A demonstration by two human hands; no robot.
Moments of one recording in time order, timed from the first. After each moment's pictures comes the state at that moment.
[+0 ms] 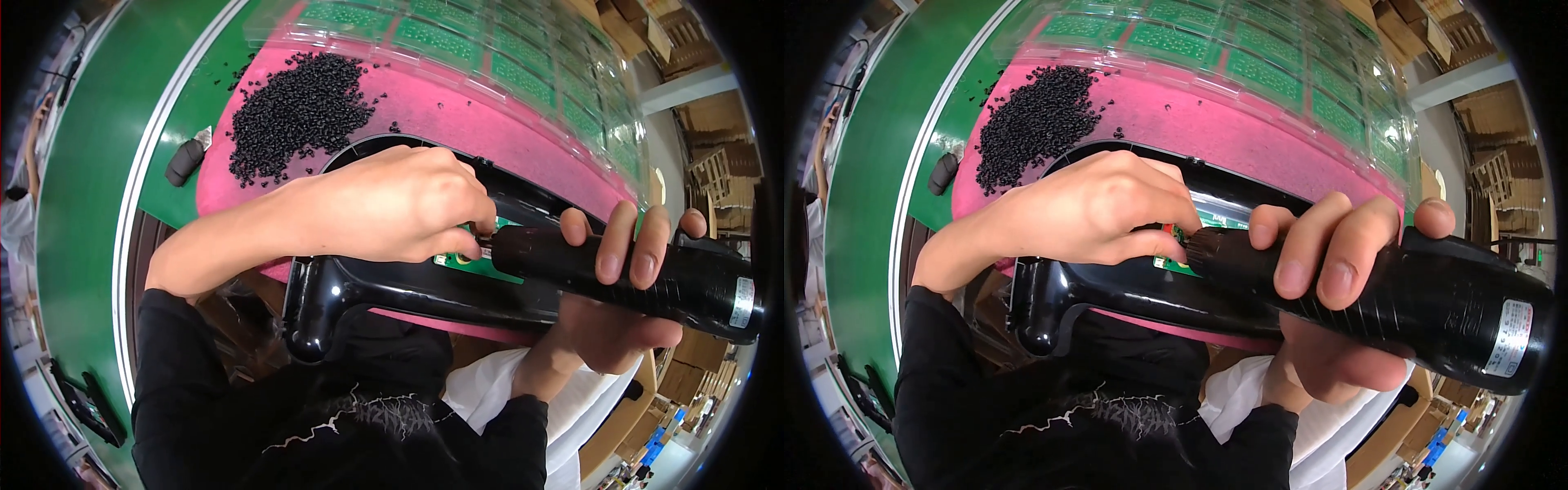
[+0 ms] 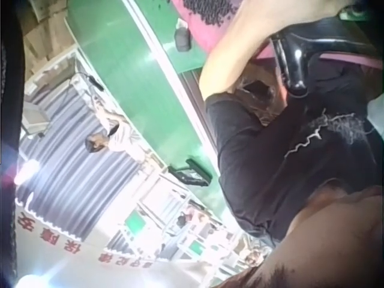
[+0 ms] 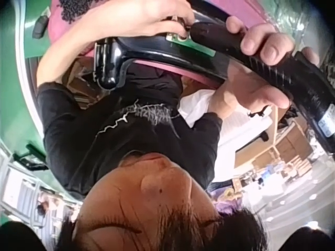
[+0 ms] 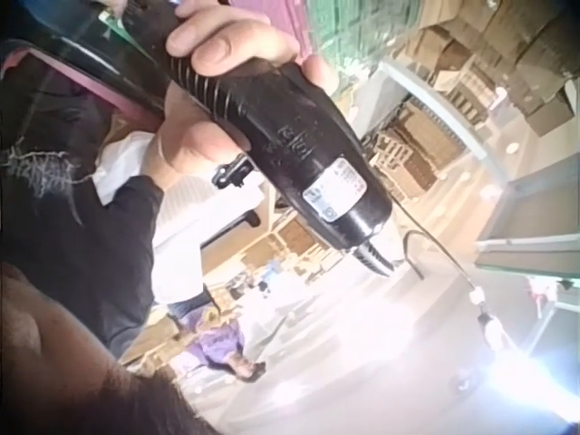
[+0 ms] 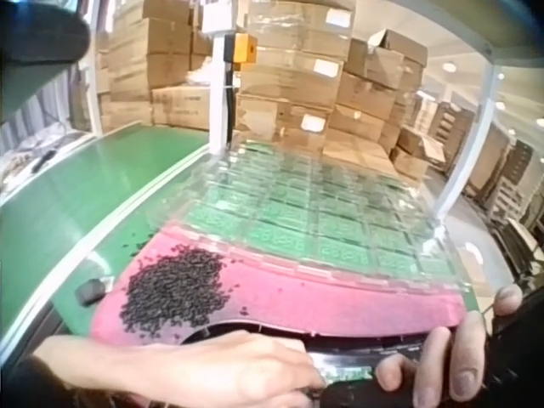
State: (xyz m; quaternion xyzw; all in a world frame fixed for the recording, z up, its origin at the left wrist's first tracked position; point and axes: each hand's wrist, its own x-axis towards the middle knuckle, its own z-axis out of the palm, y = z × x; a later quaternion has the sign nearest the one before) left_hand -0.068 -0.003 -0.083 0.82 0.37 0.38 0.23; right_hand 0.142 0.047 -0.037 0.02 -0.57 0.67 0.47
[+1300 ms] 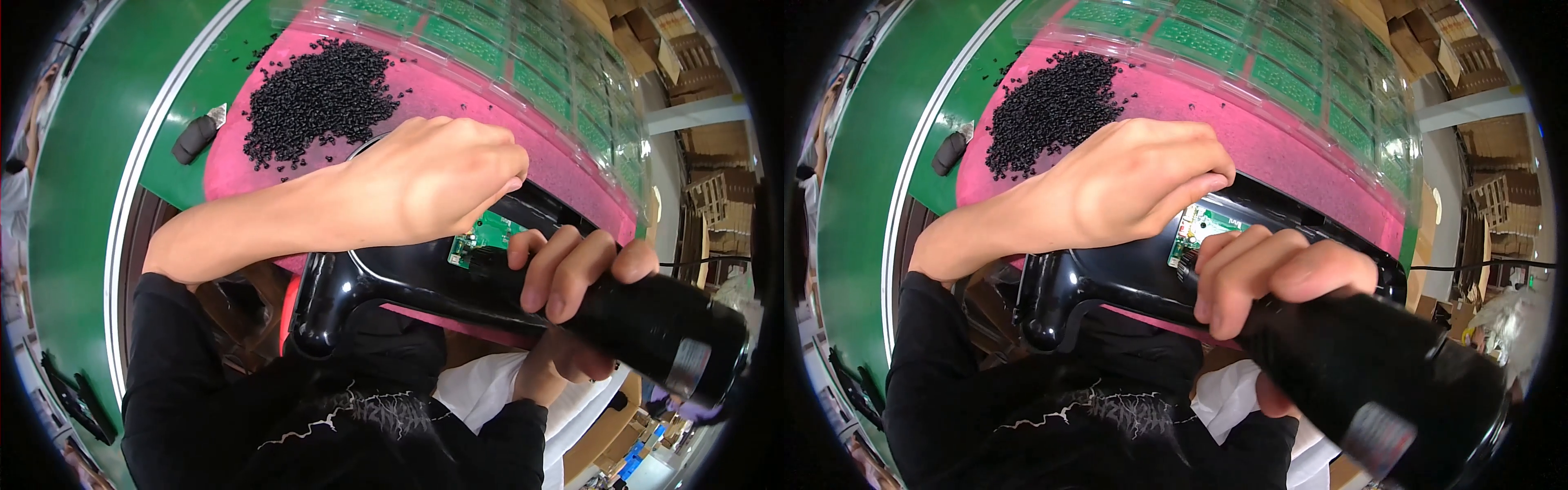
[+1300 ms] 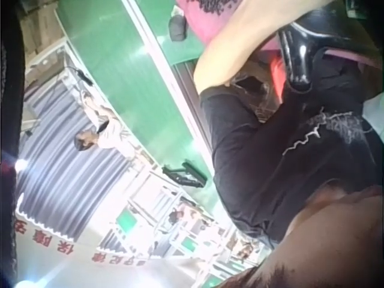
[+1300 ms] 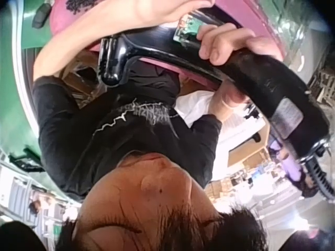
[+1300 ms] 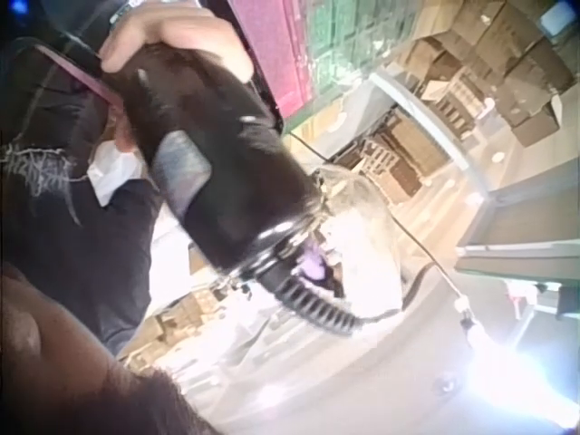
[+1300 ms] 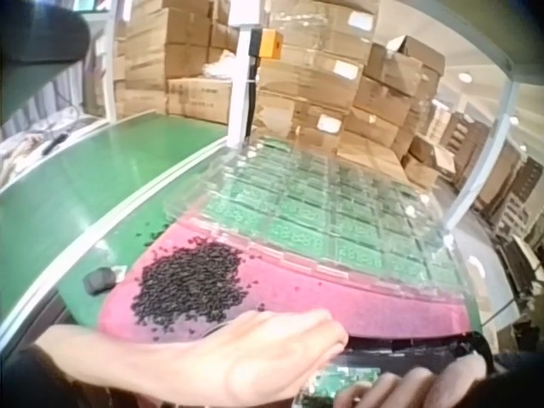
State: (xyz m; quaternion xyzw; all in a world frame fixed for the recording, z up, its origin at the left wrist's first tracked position) left_hand -0.066 -0.003 -0.085 0.73 0.49 0.45 0.16; right_hand 0.124 0.051 -0.048 0.09 -0.67 0.67 0.29
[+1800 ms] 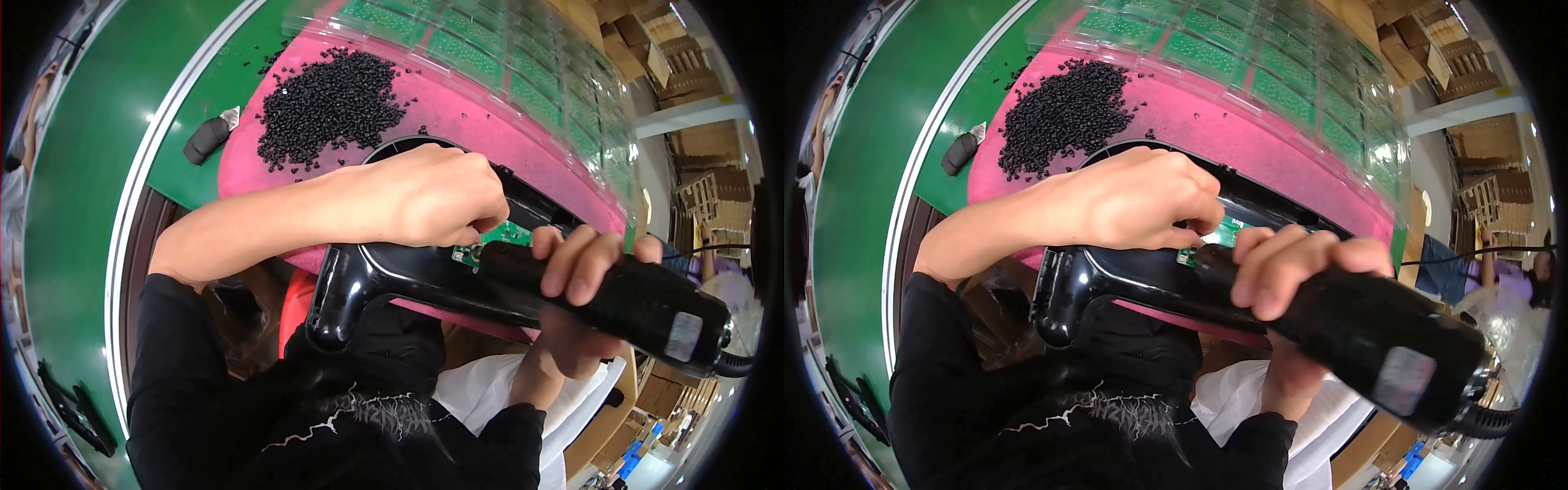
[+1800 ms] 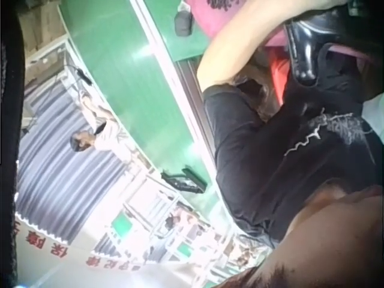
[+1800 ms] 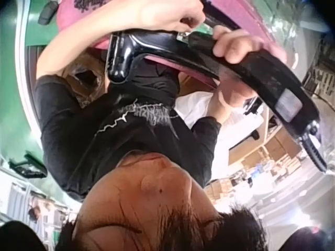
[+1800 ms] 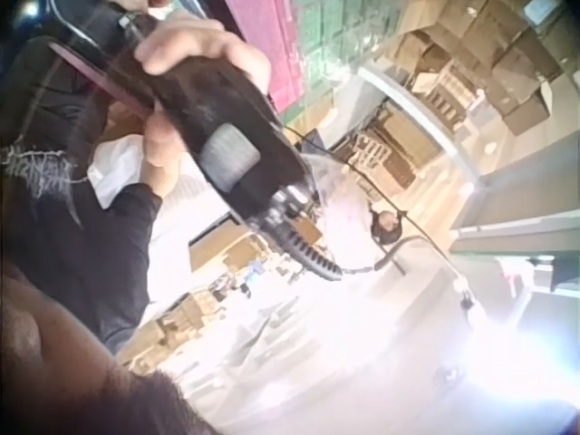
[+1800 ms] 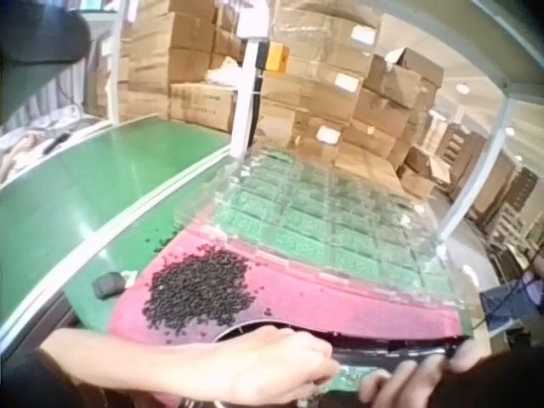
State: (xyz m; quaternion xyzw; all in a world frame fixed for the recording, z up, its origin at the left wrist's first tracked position) left_hand -0.073 -0.009 -0.081 0.81 0.44 0.31 0.25; right_hand 0.125 0.023 -0.044 -0.01 -0.63 0.64 0.44
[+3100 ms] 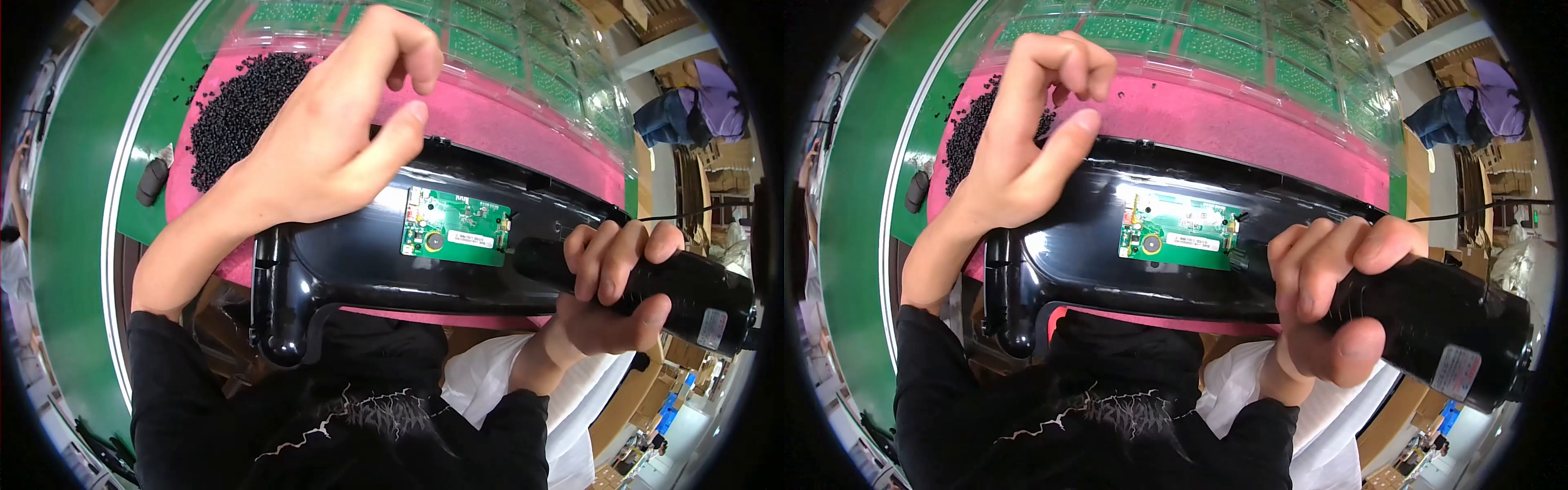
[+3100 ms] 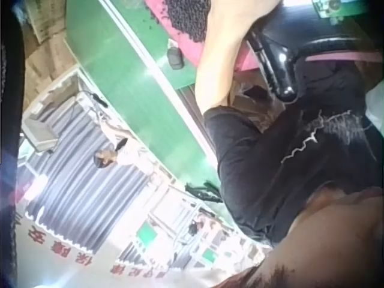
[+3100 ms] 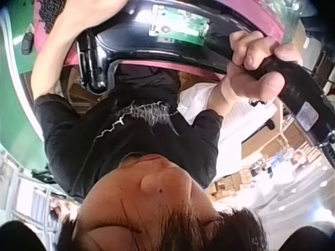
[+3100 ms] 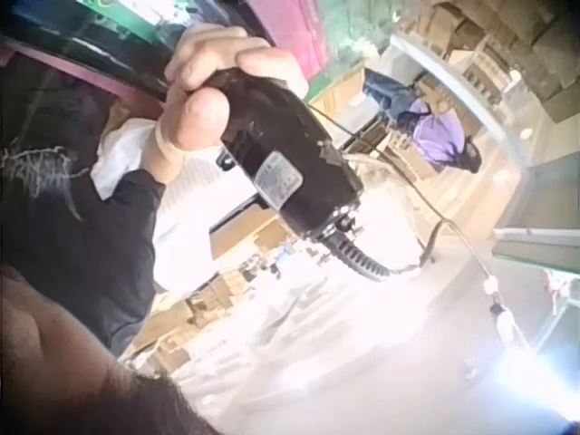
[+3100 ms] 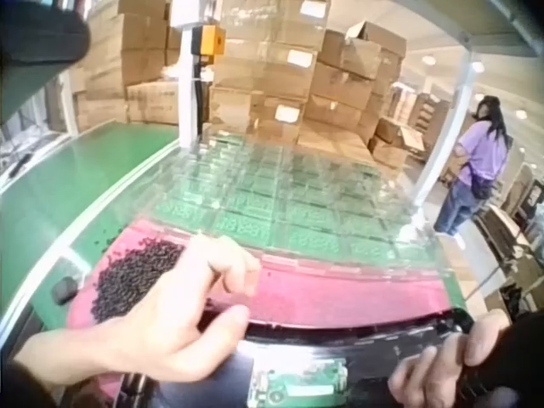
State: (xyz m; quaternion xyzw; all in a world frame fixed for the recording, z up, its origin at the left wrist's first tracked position) left_hand -0.082 0.012 -0.078 0.72 0.43 0.52 0.13; right_hand 0.170 0.039 -0.036 -0.19 -0.59 0.55 0.56
